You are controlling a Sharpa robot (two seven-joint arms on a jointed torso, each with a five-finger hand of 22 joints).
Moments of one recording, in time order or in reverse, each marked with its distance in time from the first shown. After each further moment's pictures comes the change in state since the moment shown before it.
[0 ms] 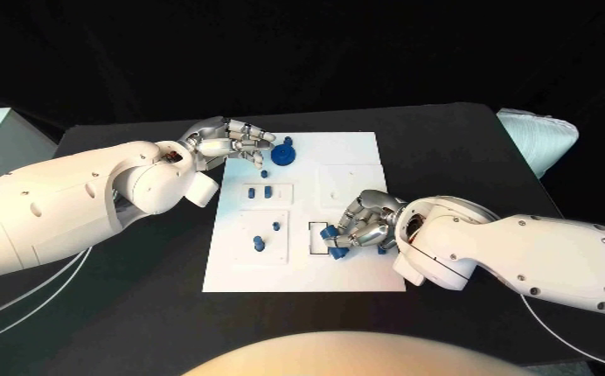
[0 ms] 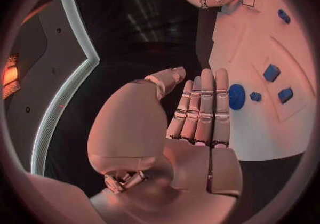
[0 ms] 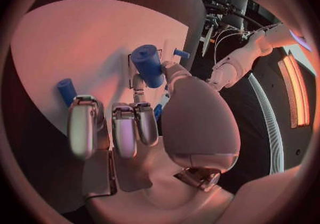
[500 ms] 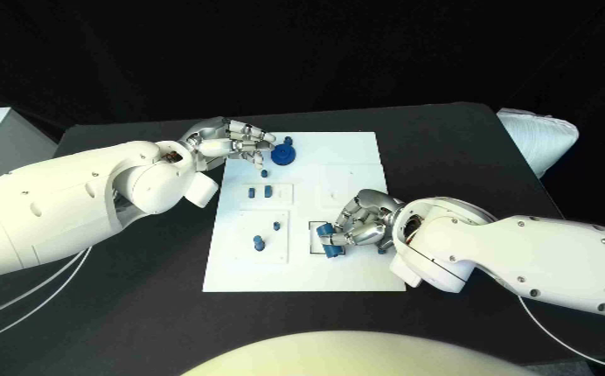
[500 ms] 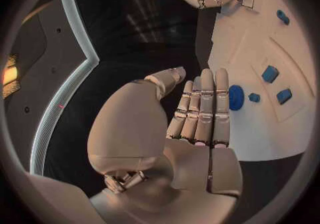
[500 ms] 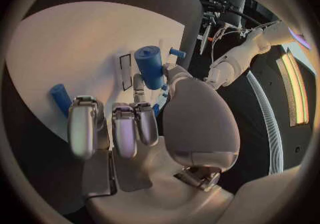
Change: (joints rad) left arm 0.000 -0.001 0.000 0.000 -0.003 0.007 -0.007; left_hand 0.000 0.000 0.003 0.003 0.000 -0.005 0.005 -0.004 -0.002 -0.007 0.000 0.000 0.000 0.000 0.000 0.000 0.000 0.000 0.000 0.000 0.000 0.000; right arm 0.000 0.005 0.001 0.016 0.014 -0.027 0.002; right_hand -0.035 0.006 0.000 0.000 0.002 0.000 0.000 0.005 0.001 0.000 0.000 0.002 0.000 0.000 0.000 0.000 0.000 0.000 0.000 0.000 0.008 0.000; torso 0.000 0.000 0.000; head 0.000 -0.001
